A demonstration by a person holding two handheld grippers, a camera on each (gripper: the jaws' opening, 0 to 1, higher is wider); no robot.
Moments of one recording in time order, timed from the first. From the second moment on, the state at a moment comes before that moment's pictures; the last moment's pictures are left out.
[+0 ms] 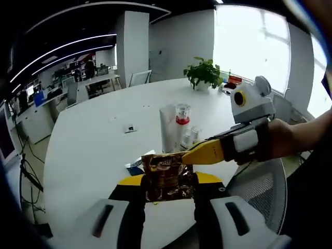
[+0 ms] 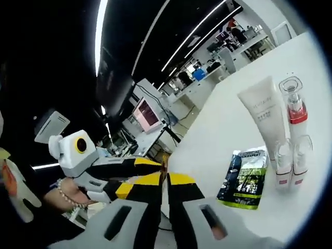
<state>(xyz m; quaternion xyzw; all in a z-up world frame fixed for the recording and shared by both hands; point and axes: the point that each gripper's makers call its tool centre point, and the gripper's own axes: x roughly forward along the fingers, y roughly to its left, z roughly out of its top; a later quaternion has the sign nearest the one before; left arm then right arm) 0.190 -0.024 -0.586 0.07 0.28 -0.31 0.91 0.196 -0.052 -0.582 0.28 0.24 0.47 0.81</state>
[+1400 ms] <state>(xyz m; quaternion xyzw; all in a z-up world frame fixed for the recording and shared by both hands) 0.187 -0.001 -0.603 -0.07 0.30 -0.34 0.89 0.203 -0.052 -0.583 0.26 0.26 0.47 0.81</state>
